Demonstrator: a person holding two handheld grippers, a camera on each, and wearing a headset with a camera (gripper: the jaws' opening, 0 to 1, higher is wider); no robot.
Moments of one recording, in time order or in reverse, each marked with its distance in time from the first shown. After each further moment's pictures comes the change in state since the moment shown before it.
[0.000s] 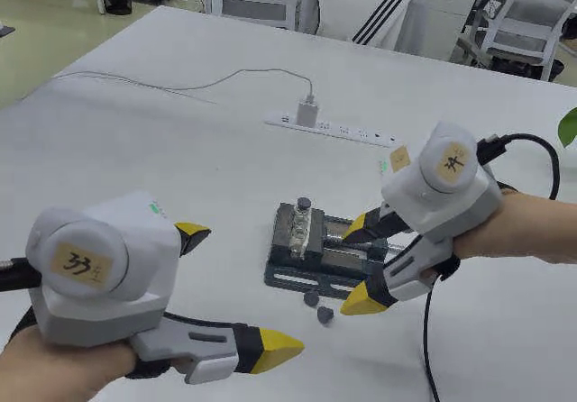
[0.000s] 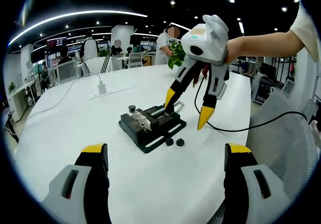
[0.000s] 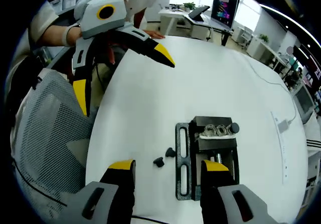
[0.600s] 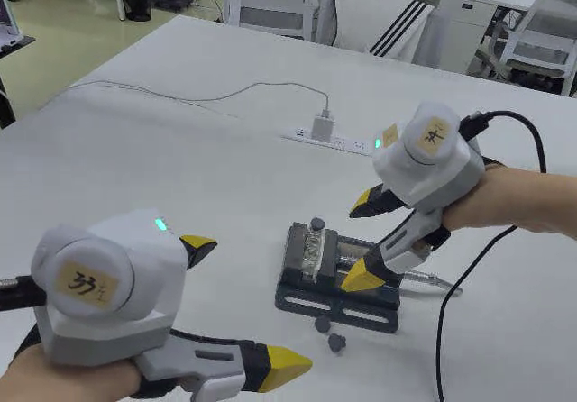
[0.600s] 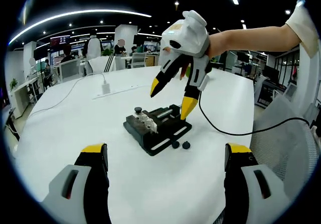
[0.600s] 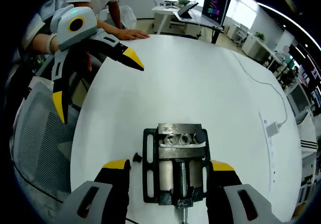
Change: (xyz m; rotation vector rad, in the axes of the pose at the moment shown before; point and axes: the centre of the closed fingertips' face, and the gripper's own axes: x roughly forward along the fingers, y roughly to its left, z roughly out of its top) left arm 0.005 0.012 0.006 -0.024 -0.002 0.019; right arm -0.010 -0.056 0.011 0.019 0.016 -0.049
